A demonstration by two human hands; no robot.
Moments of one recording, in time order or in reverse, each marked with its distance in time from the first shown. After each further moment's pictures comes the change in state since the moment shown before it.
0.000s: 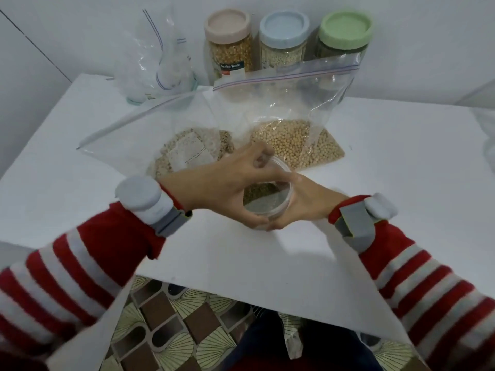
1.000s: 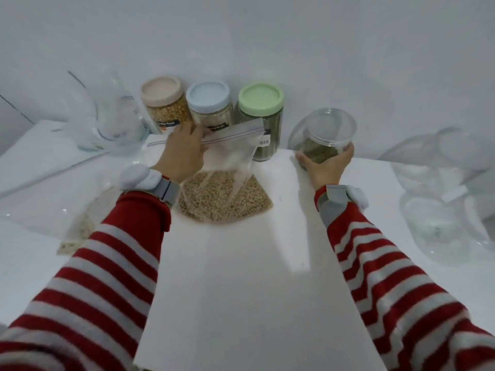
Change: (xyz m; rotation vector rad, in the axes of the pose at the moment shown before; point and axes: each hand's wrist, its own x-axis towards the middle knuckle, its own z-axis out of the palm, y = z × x) left_hand 0.137 -0.096 -0.010 0.340 0.468 -0.556; right_hand 0.000 0.113 -0.195 0.337 1.349 0.285
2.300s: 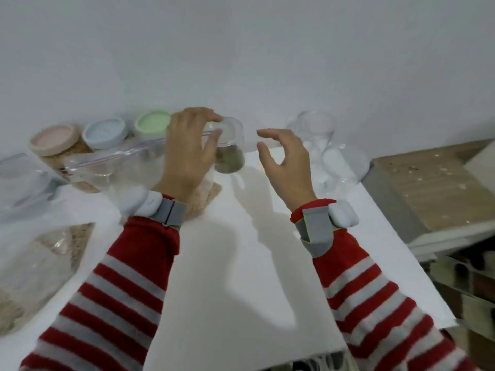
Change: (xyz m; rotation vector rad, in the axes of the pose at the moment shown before) left_hand 0.017 0.223 -0.042 -0.415 0.395 0.350; right_hand -0.106 -0.073 -0.165 -0.110 0.084 -0.575
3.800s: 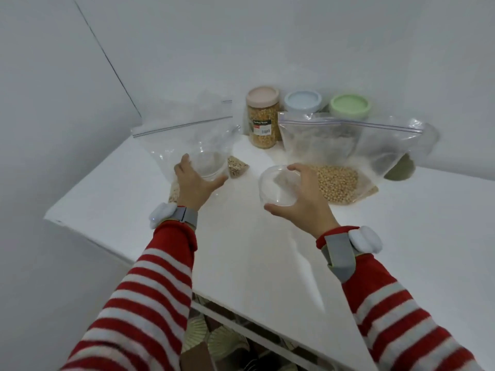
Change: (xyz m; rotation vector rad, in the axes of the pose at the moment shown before) left_hand -0.239 -0.173 -0.205 0.095 0.151 -1.138; right_hand -0.123 -0.078 0.201 0.105 -0.766 -0.096
